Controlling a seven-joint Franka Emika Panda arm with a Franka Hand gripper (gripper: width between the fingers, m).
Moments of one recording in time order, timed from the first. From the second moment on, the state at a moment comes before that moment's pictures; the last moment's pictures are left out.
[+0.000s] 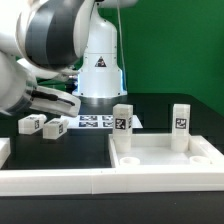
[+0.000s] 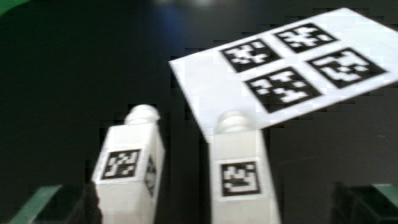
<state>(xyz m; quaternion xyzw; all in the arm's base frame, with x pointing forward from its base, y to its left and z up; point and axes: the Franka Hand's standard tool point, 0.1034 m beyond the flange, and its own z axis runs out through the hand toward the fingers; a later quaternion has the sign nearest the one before) 0.435 -0.151 0.071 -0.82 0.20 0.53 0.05</state>
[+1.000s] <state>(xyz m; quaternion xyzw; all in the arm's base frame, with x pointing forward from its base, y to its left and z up) 0.445 -0.148 0.069 -0.88 0.13 0.44 0.08</state>
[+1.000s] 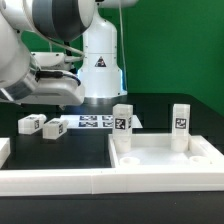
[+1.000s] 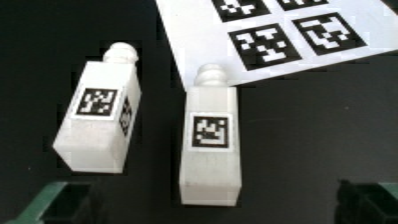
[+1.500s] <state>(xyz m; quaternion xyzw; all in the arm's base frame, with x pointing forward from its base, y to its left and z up) 0.440 -0.149 0.060 -0.88 0.14 0.44 0.08</state>
